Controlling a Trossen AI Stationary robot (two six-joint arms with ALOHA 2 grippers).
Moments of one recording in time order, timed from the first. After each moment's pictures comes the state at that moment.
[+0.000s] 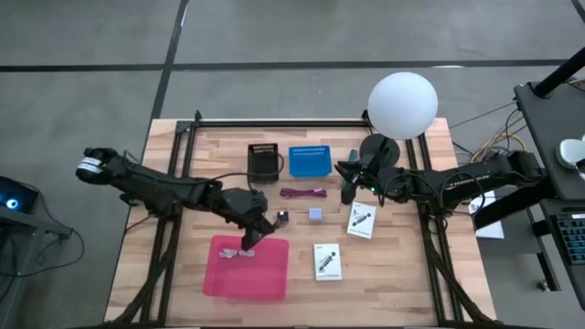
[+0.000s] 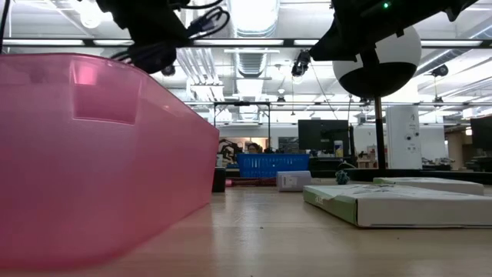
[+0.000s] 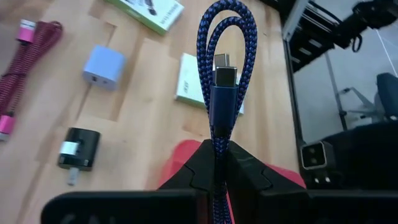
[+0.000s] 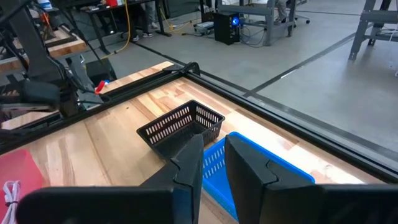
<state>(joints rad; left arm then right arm) -0.22 1.26 0.90 -0.25 0.07 -0.55 0.09 1.10 0.63 0.16 0.65 0.37</state>
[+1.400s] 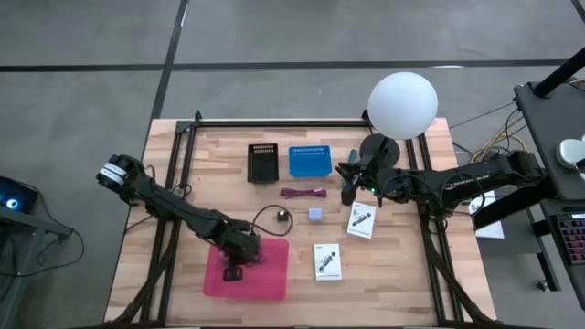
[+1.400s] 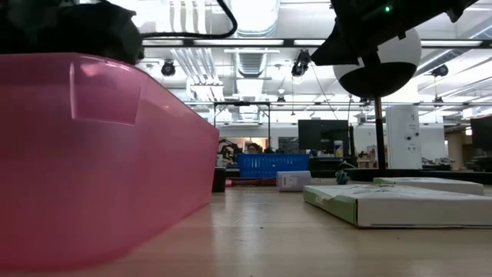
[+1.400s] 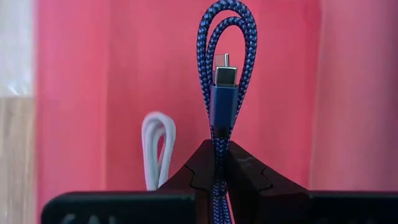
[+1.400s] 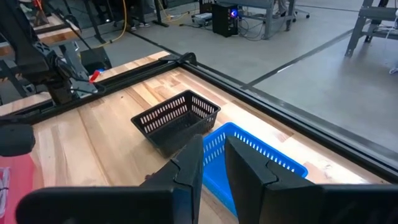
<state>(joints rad) -0.46 1.52 0.88 -0.49 0.14 -0.51 0.09 1.10 0.63 0.12 0.65 0.37</state>
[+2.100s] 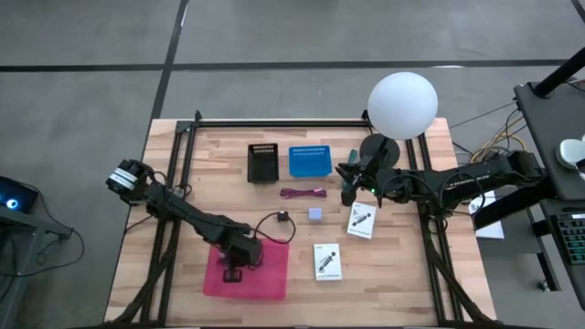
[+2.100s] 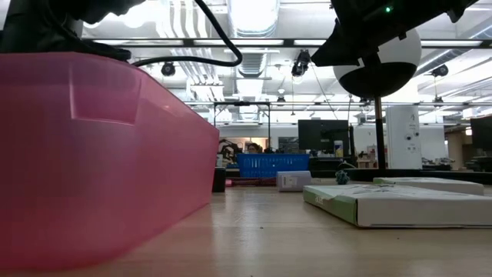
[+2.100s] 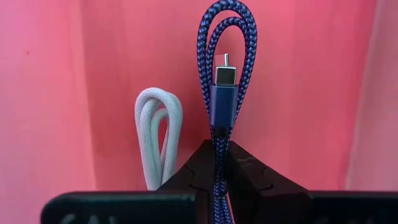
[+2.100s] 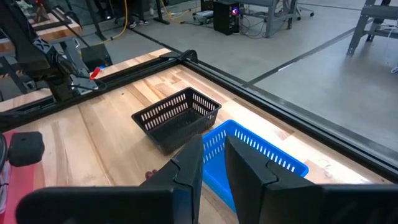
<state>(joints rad) -0.46 1.63 0.88 -0.51 0.18 -0.46 0.09 1.10 0.63 0.11 0.65 0.37</state>
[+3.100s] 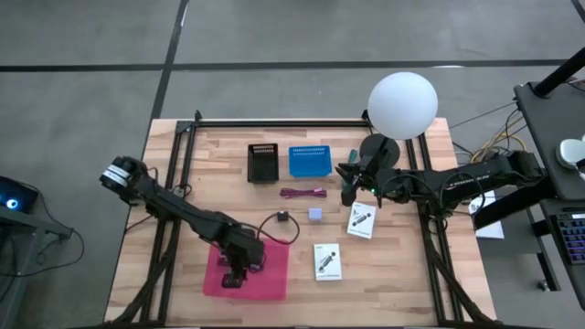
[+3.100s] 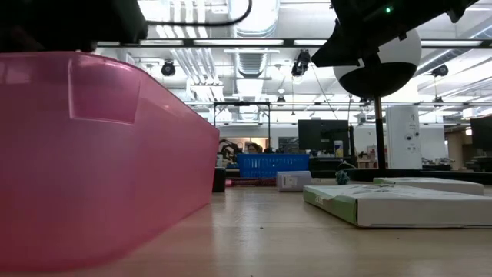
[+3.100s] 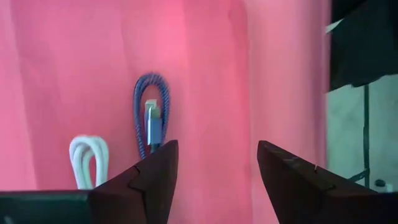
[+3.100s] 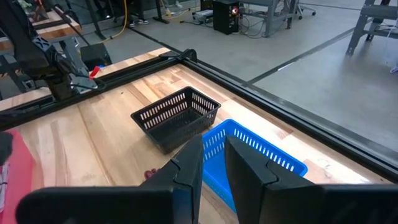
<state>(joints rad) -0.46 1.56 0.98 -0.50 0.30 -0.46 0.09 1.10 0.63 0.10 0.65 0.37</state>
